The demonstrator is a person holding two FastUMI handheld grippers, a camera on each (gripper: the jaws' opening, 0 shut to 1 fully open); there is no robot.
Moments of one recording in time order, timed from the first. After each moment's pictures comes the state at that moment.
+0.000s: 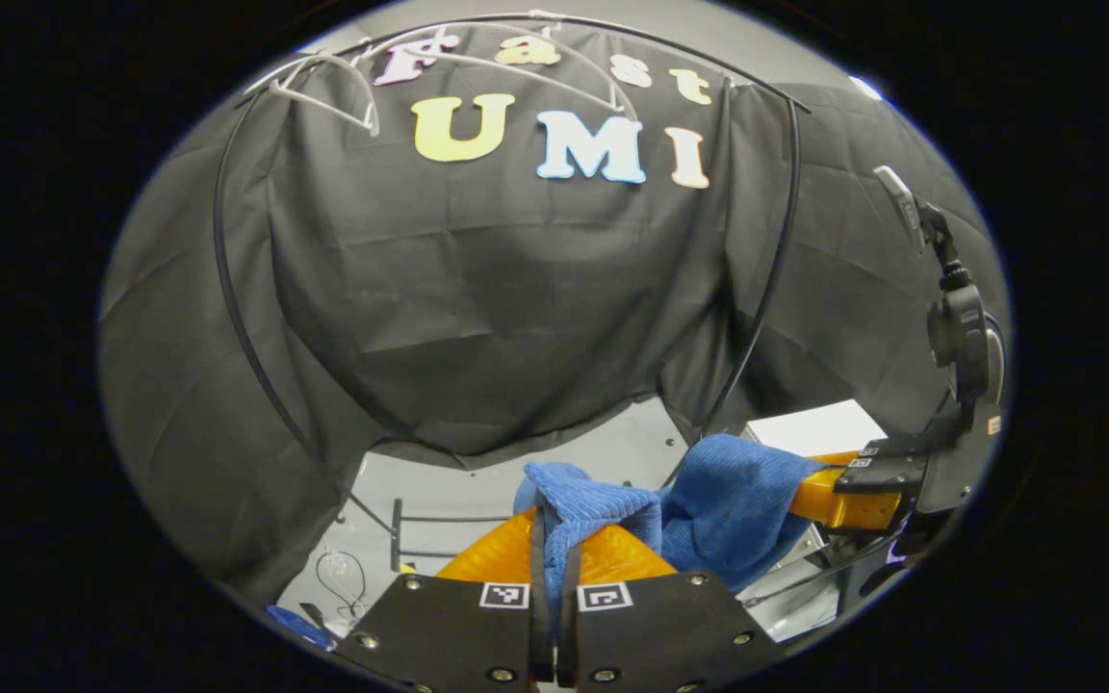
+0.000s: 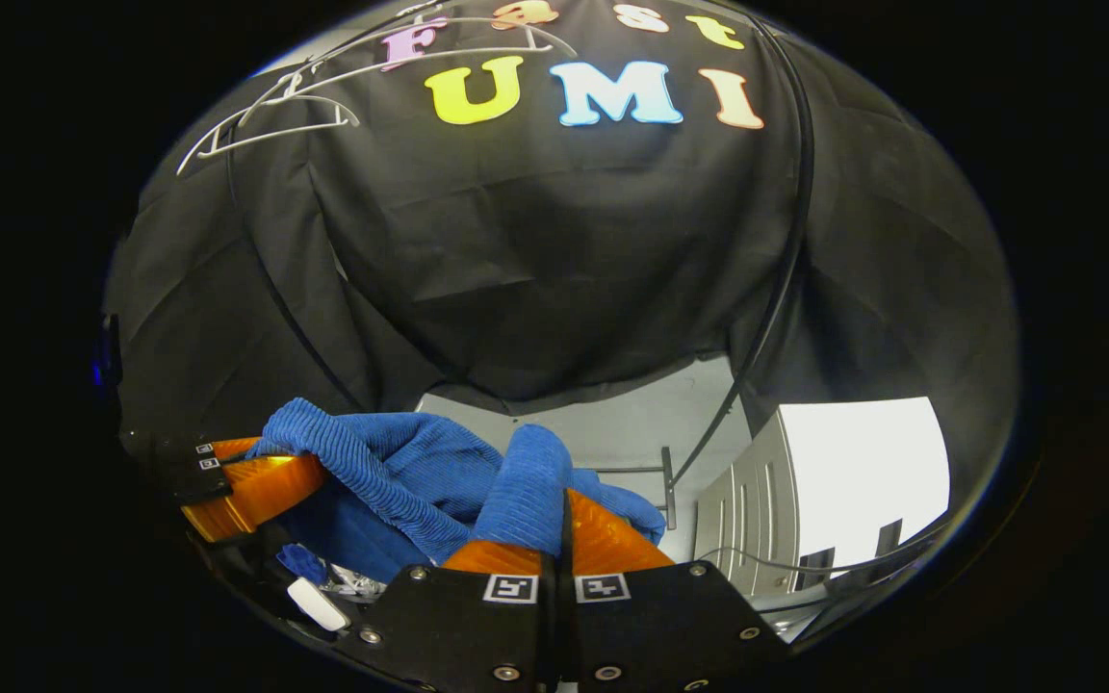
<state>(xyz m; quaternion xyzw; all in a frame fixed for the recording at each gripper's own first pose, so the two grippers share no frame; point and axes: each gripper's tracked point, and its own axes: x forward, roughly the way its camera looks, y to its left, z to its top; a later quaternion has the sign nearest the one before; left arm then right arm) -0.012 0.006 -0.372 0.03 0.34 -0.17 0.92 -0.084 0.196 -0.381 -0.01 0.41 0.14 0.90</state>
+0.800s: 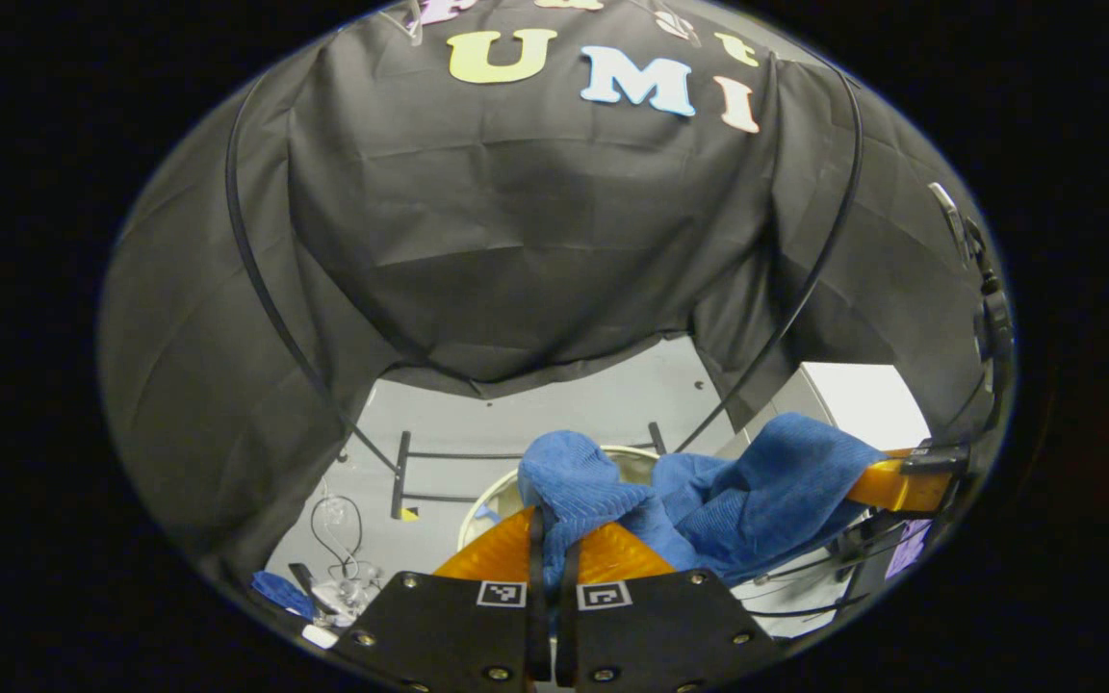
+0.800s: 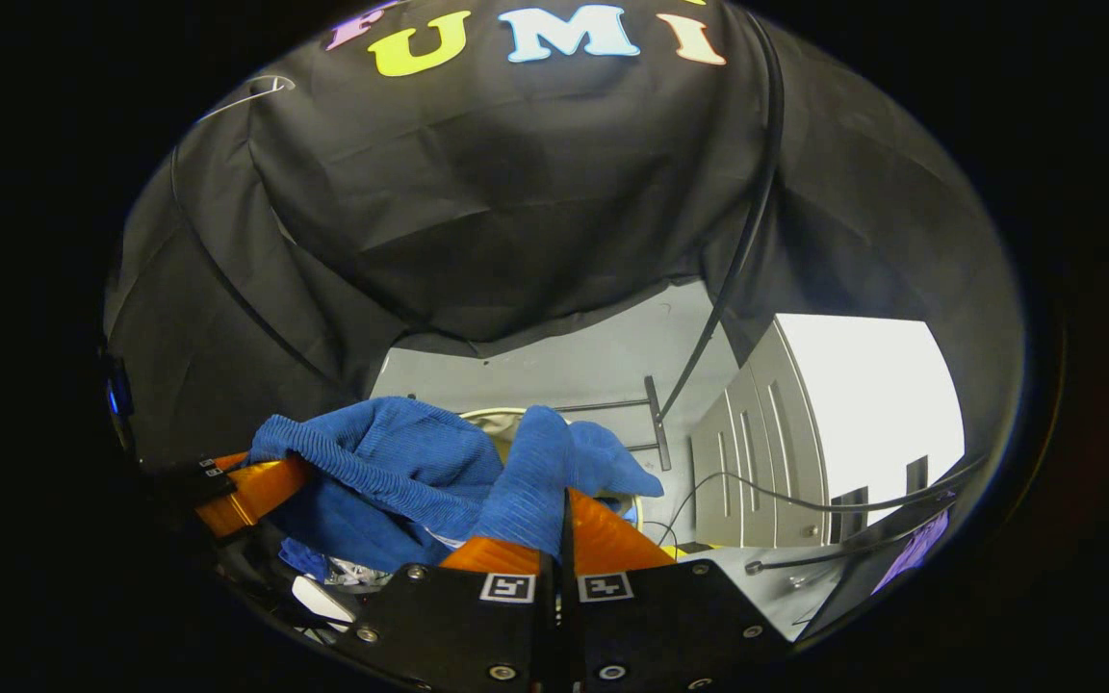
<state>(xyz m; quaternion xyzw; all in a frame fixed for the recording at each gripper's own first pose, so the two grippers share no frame) -0.015 0.038 -0.480 0.03 0.43 -0.13 0.89 -0.107 0.192 -0.463 0.00 0.49 0.08 0.87</state>
